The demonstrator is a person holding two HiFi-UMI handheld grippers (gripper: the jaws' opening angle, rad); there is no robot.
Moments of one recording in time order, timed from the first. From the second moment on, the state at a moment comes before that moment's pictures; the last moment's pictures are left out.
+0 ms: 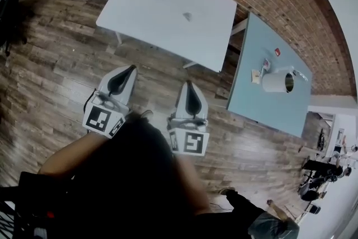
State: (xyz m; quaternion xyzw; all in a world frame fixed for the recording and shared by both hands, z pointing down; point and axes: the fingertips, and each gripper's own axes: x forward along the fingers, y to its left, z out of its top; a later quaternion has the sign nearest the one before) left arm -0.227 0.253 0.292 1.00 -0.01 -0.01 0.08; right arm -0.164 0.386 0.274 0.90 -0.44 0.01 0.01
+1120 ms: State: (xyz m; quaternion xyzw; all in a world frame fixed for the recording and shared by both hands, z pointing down) left arm -0.168 0.291 0.290 1.00 -0.04 -0.03 0.03; right arm -0.103 0.404 0.284 0.88 -0.48 -0.02 0.03
